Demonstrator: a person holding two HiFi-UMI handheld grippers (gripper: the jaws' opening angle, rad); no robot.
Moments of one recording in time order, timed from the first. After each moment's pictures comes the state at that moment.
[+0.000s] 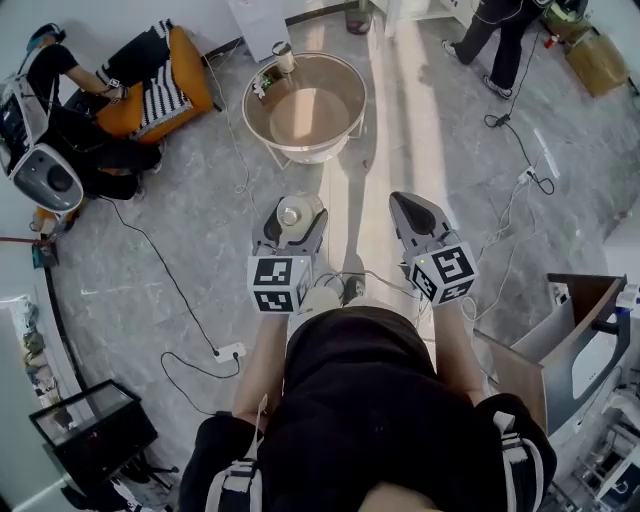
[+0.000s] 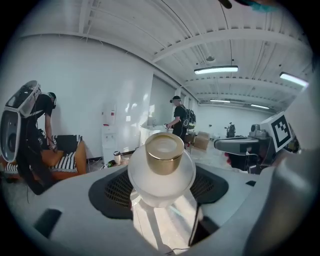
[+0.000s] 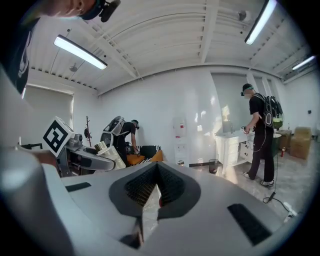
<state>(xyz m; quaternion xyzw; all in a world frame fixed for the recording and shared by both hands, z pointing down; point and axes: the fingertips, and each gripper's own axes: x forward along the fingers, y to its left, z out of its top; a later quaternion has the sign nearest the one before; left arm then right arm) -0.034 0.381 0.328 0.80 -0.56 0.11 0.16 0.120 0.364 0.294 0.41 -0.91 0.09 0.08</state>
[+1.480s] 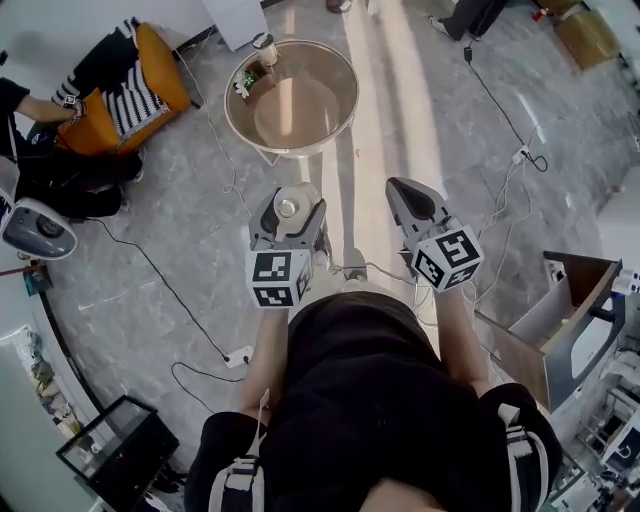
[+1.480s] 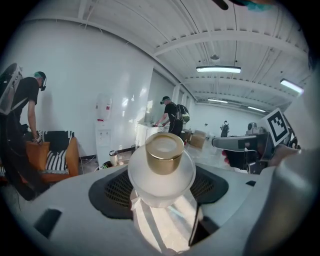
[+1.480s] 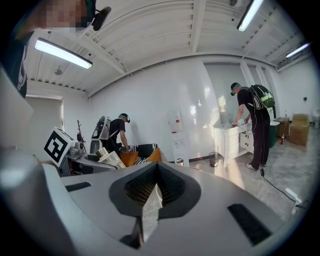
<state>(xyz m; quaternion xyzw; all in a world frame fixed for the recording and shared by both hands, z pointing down) -0.078 0.258 0.349 0.82 -0.53 0.12 0.18 0.071 0.246 0.308 0.42 -0.89 0.14 0.09</state>
